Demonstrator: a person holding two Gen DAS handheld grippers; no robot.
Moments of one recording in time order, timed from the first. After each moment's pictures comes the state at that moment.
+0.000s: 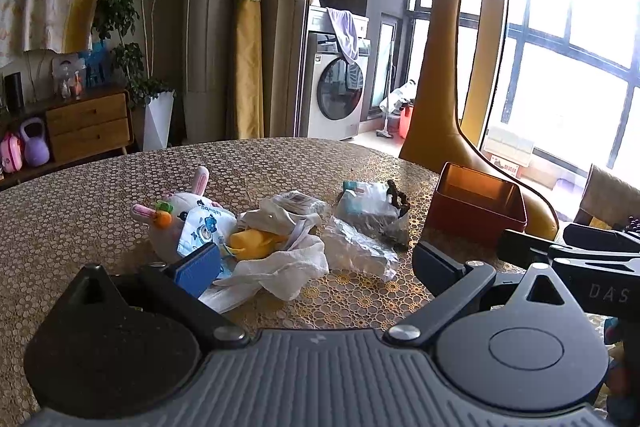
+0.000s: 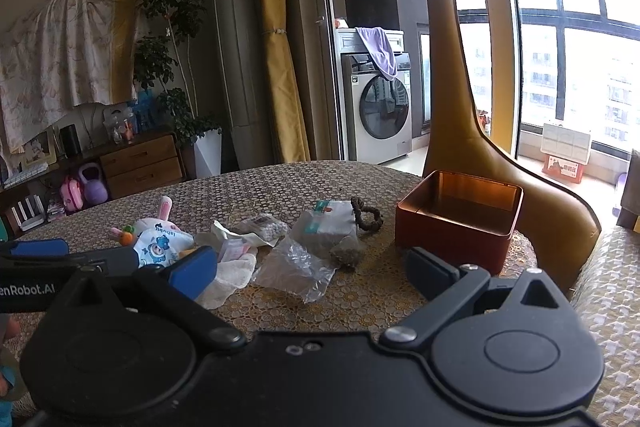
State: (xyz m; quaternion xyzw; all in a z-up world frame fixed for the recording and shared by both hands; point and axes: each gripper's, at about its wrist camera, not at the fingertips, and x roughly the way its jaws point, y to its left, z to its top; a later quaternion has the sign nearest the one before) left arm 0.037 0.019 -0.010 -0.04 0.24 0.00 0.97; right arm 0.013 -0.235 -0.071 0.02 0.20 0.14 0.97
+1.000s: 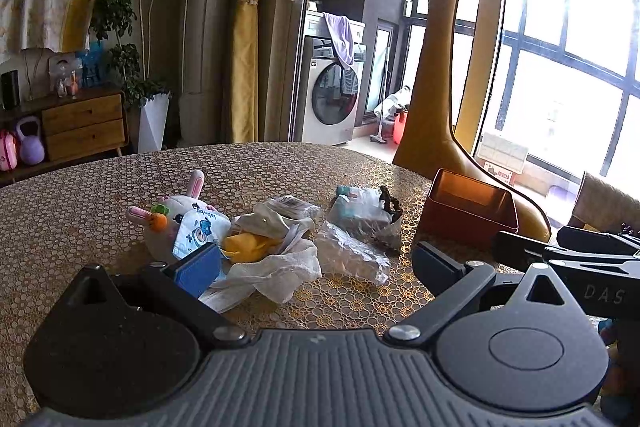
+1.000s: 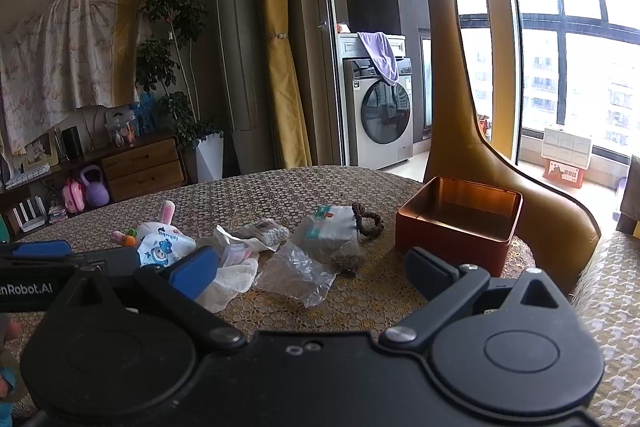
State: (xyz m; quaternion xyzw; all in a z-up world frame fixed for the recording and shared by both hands) left arm 0.036 0.019 -0.007 -0.05 0.23 -0.01 0.97; right arm 0.009 -0.235 -0.069 0.02 0.20 0.14 0.97
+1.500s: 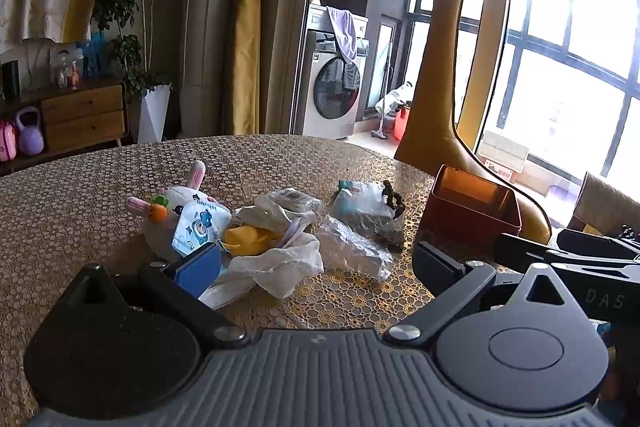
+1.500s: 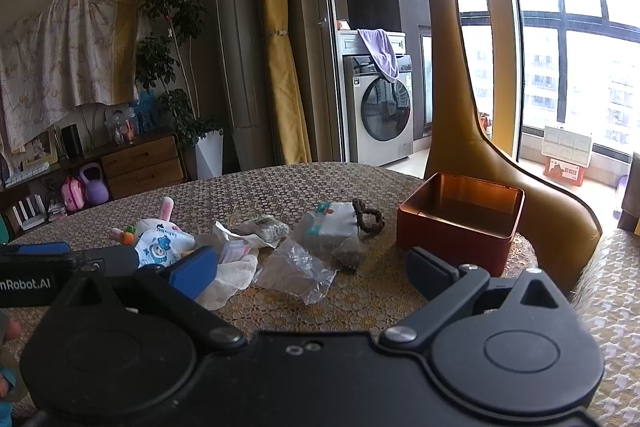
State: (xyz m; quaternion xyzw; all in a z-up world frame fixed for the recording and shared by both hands) left arm 0.040 0.023 -0.012 -0.06 0.24 -0.01 0.97; right arm 0.011 -0.234 -0.070 0.02 0.20 0.14 0.97
